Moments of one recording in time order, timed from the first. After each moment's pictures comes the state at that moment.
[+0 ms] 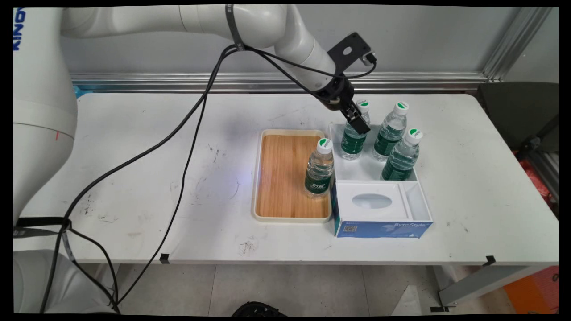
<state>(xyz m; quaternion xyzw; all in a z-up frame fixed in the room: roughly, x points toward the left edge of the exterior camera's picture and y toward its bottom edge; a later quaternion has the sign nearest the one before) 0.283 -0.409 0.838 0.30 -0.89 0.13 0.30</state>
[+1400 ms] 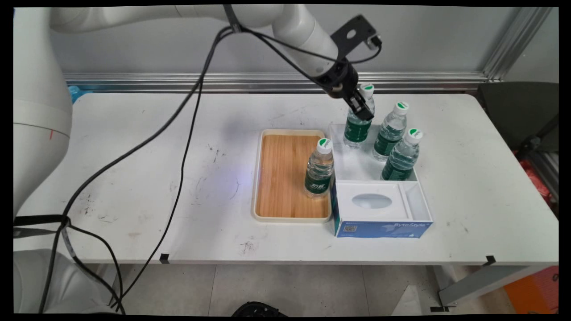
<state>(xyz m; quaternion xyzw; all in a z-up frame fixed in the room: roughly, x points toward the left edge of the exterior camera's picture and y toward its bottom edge) 0.282 -0.402 0.881 0.28 -0.90 0.13 0.31</state>
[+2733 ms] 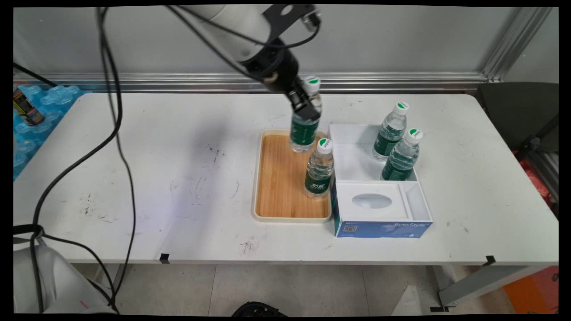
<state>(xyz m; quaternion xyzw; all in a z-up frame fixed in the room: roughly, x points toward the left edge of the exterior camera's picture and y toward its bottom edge) 0.365 -0.284 0.949 0.31 -0.91 0.14 0.26</state>
